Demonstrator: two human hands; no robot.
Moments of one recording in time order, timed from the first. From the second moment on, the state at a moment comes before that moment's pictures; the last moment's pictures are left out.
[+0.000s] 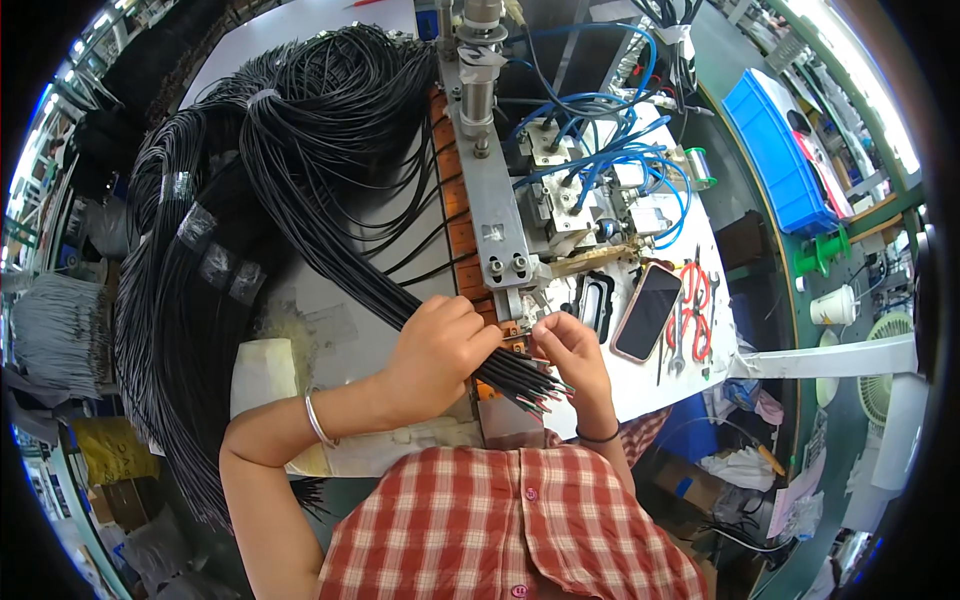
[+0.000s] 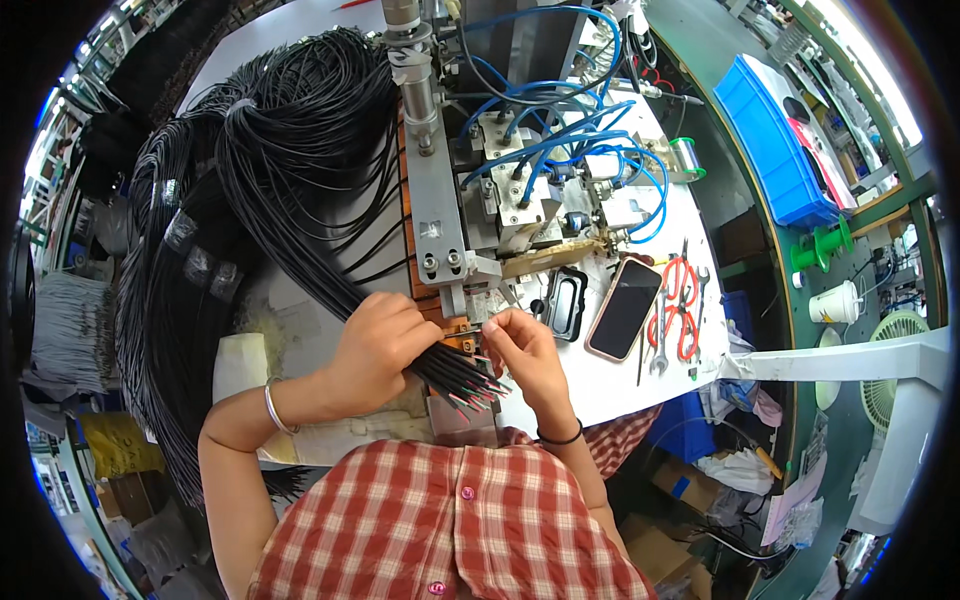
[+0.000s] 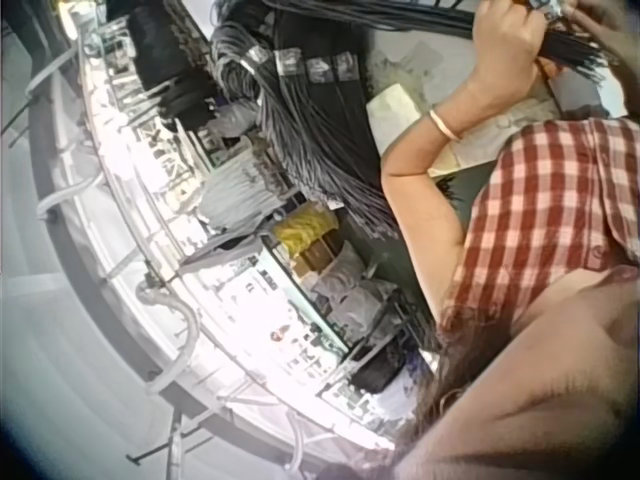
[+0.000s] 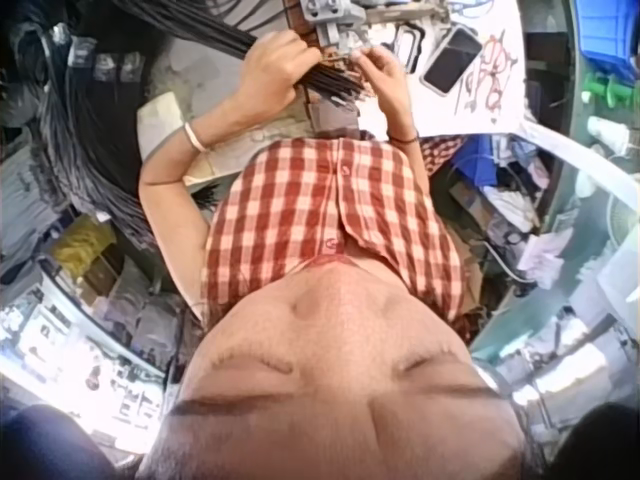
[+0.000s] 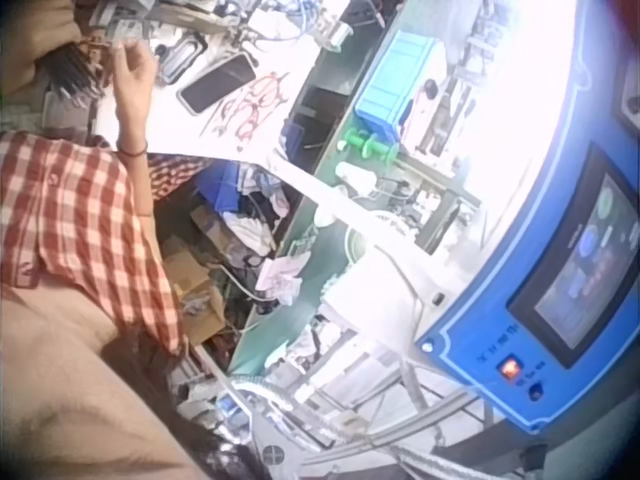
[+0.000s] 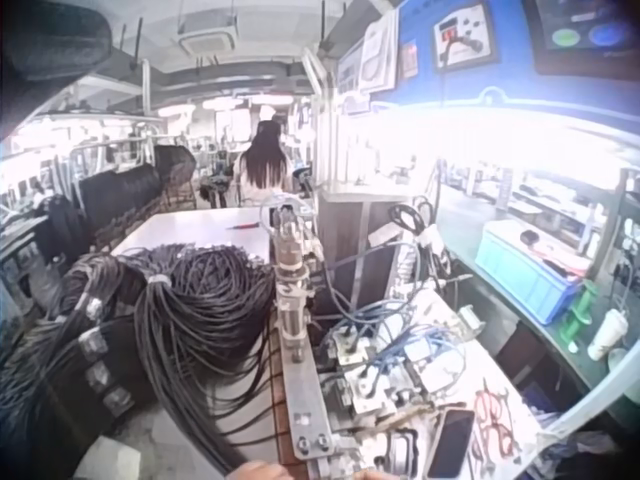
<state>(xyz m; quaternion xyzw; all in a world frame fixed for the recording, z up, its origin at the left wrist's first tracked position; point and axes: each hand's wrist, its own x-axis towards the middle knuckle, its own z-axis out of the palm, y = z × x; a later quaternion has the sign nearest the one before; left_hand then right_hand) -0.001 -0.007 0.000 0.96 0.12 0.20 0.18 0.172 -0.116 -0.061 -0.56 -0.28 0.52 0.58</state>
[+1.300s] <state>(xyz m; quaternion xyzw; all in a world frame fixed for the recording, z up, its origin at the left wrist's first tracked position) -0.002 -0.007 0.002 0.96 0.12 0.18 0.20 0.170 -0.122 -0.053 -0.54 -0.33 0.48 0.61</state>
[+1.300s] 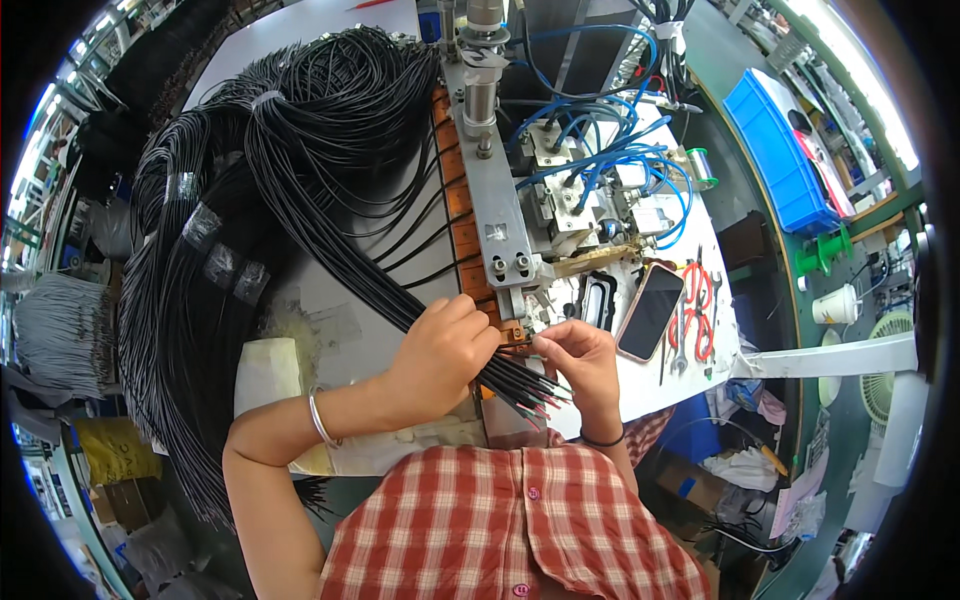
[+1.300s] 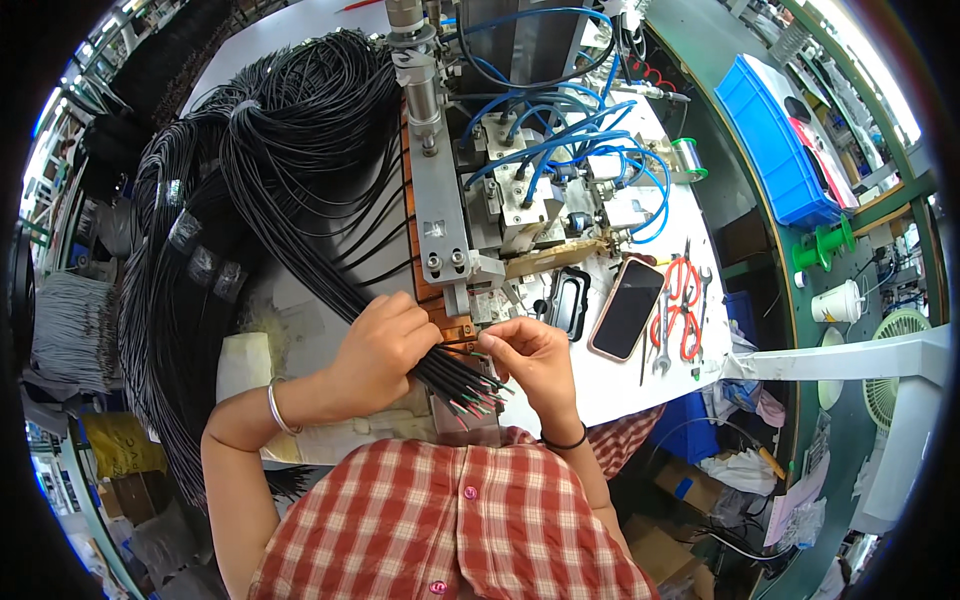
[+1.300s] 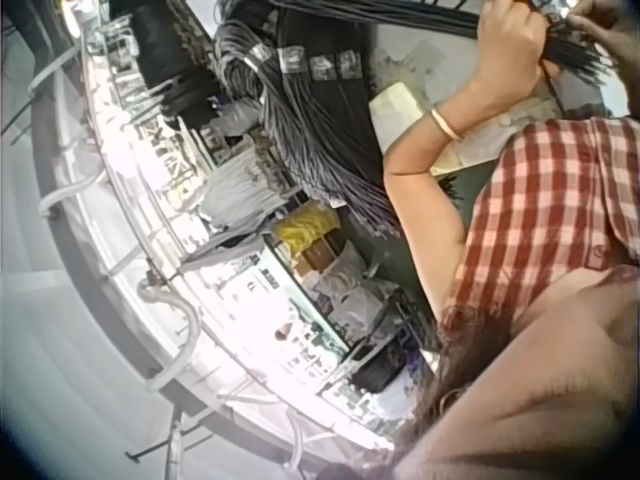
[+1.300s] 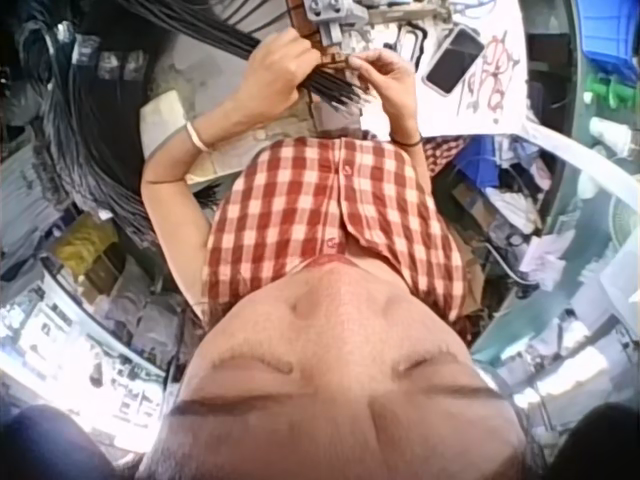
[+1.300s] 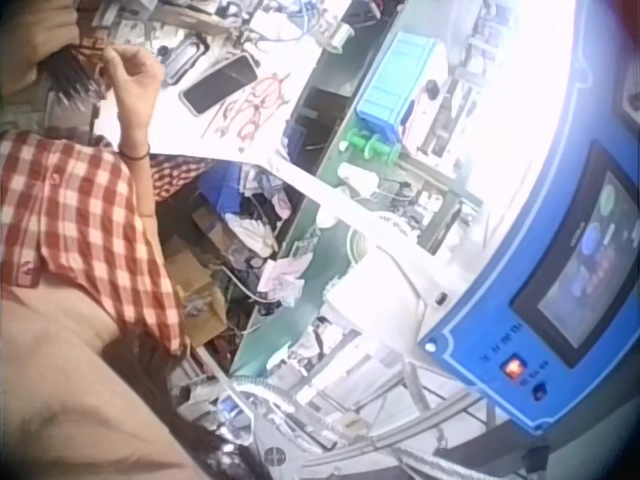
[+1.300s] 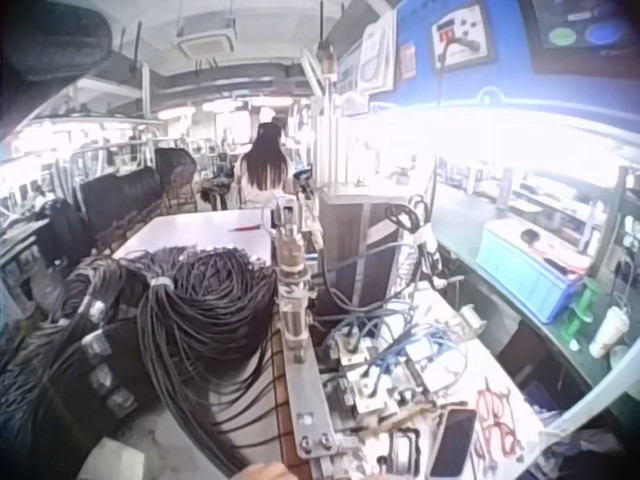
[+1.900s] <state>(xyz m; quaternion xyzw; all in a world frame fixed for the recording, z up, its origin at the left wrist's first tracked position) -0.005 -0.008 -0.005 0.97 0.11 0.13 0.16 0.177 -0.114 -0.054 -0.56 -0.27 0.59 0.52</state>
